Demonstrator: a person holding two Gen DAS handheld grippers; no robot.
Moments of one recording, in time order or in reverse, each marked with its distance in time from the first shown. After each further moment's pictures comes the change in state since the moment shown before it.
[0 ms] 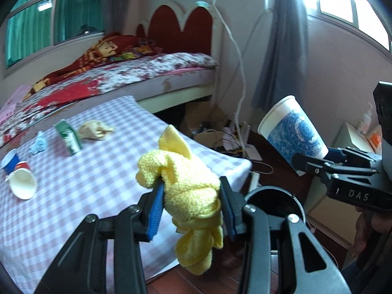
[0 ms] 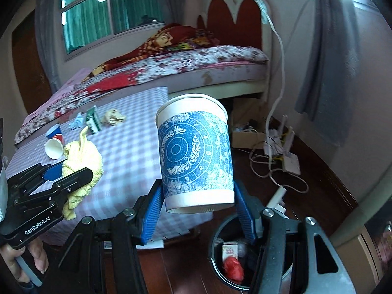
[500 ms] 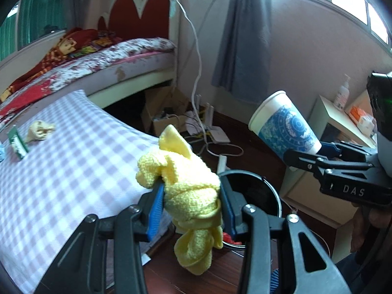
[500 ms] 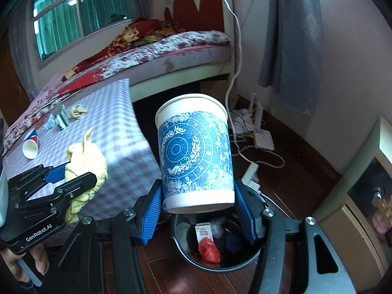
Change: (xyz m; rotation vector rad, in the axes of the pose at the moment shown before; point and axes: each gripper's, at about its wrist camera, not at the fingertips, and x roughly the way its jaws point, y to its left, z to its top) left arm 0.042 -0.080 -0.013 0.100 0.088 -0.151; right arm -0.008 -0.077 -0.045 0.110 0.061 -0.108
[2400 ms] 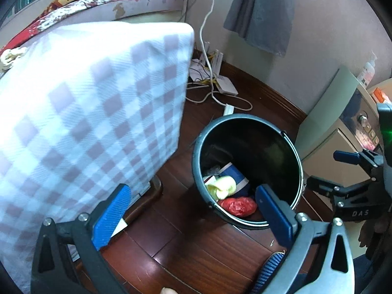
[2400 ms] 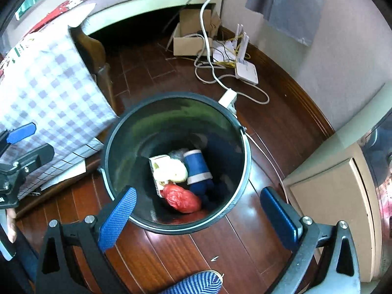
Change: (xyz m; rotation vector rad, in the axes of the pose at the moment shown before) left arm 0.084 0.011 -0.067 -0.110 0.247 0.008; right arm 0.093 -0.060 -0.079 -0.070 0.352 -0.109
